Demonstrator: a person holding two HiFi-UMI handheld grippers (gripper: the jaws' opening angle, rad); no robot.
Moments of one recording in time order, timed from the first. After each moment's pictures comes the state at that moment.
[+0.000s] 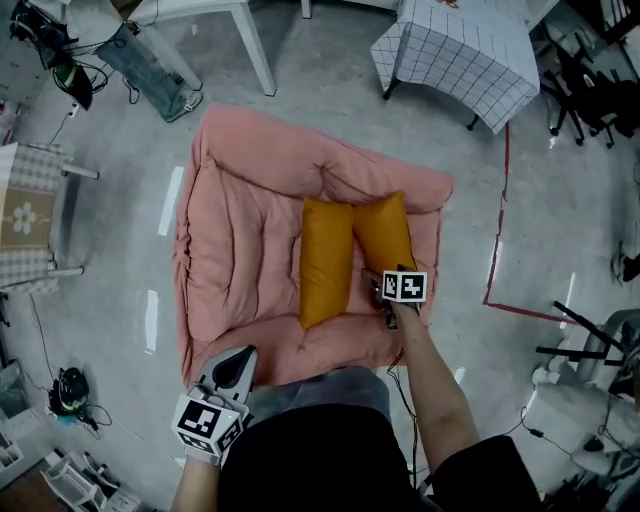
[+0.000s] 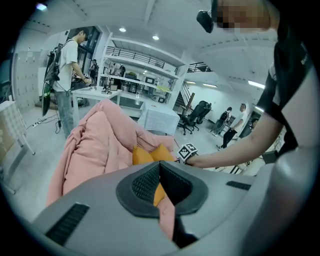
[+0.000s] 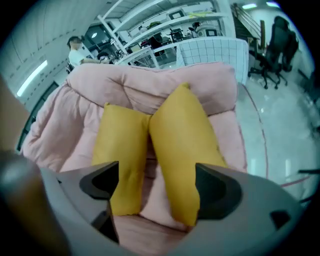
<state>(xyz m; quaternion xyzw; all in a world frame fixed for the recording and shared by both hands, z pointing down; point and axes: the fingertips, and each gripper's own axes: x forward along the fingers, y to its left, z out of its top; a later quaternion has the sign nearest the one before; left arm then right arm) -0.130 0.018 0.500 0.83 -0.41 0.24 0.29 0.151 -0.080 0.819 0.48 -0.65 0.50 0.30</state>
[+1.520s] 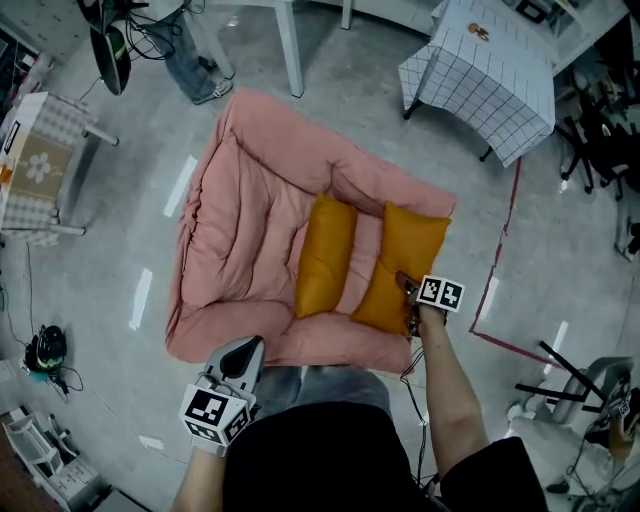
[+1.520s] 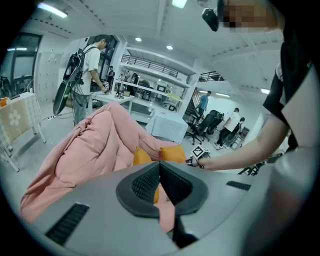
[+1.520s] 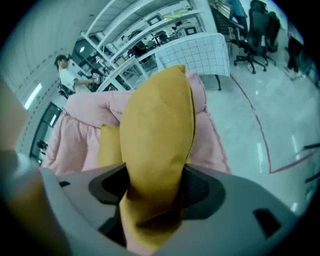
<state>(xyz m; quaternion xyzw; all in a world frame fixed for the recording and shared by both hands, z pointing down) -0.092 0.059 0.498 0.80 -0.49 0.19 0.30 0.249 -0.071 0.791 0.49 -0.63 0.56 0.23</state>
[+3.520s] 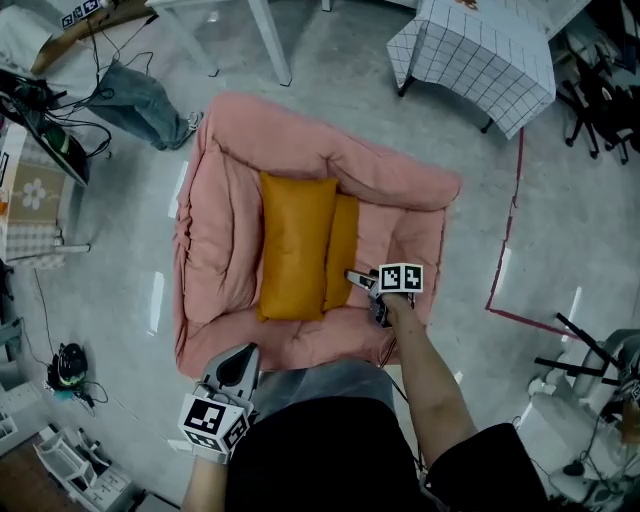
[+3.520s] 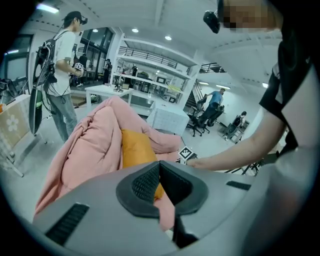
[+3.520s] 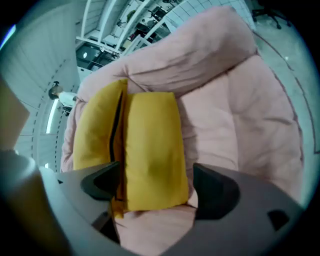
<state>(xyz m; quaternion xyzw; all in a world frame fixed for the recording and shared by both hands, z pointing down) -0.110 0.045 0.498 0.79 -0.47 0.24 0.32 0.086 -0.056 0.820 0.32 -0.66 0.66 0.18</state>
